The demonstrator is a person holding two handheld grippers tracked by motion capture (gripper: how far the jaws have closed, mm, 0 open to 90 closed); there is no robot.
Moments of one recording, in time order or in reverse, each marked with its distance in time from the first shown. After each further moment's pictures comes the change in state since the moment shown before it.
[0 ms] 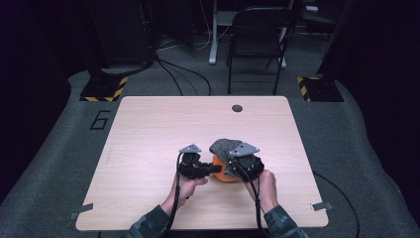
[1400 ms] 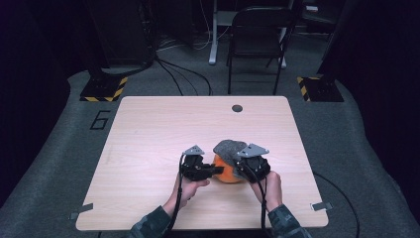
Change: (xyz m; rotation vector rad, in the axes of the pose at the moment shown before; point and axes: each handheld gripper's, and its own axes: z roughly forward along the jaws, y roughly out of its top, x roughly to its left) left arm -0.005 -0.003 0.005 0.001 0.011 0.034; right arm -0.015 -0.015 -0.002 -0.027 0.031 0.030
